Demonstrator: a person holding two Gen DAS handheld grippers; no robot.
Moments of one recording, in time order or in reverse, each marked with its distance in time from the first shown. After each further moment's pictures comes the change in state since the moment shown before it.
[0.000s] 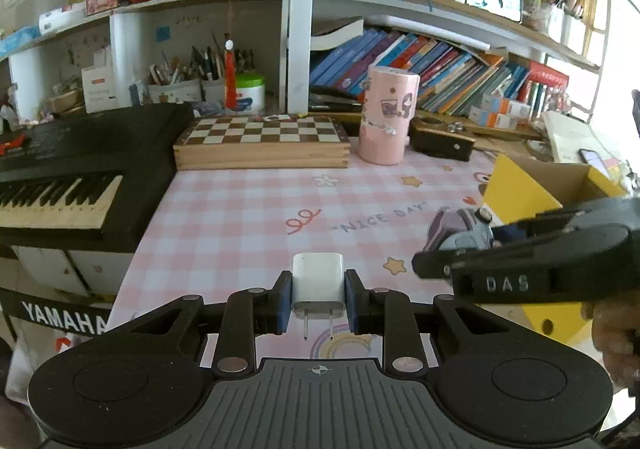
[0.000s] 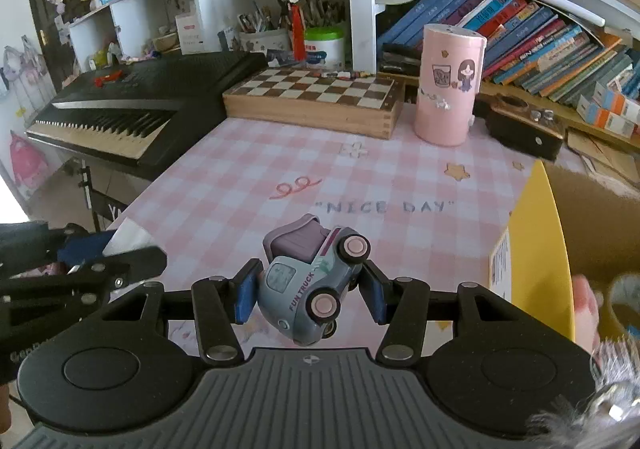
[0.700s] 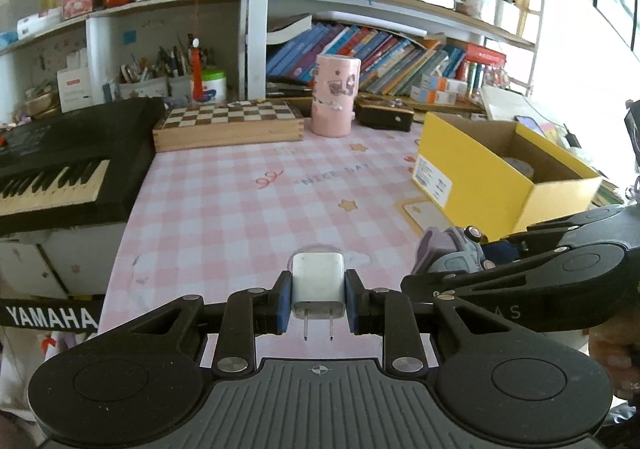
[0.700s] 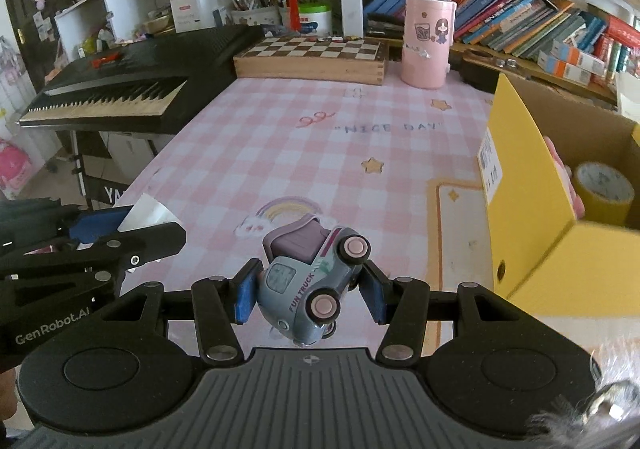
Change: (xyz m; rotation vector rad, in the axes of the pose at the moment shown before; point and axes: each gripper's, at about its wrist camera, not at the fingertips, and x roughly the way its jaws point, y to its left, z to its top) left arm -0.076 0.010 -0.057 0.085 0.010 -0.136; right arm -0.066 0.072 -0.079 0.076 0.043 -0.090
